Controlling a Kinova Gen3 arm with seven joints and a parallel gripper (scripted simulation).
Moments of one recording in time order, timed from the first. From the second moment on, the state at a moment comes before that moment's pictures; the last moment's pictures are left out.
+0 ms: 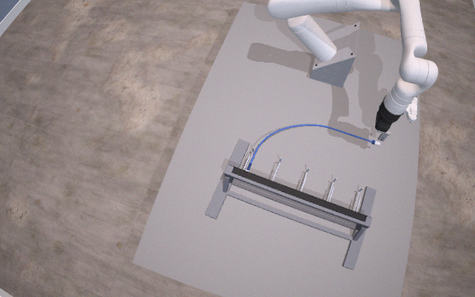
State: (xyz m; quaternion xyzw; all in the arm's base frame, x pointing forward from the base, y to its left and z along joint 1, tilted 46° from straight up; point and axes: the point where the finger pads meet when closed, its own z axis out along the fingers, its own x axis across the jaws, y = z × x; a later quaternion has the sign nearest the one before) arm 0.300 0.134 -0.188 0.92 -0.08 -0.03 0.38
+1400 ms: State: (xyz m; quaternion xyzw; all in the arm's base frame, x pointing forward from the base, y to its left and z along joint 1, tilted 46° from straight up) arm 0.301 0.129 -0.186 0.92 -0.08 -0.03 0.39
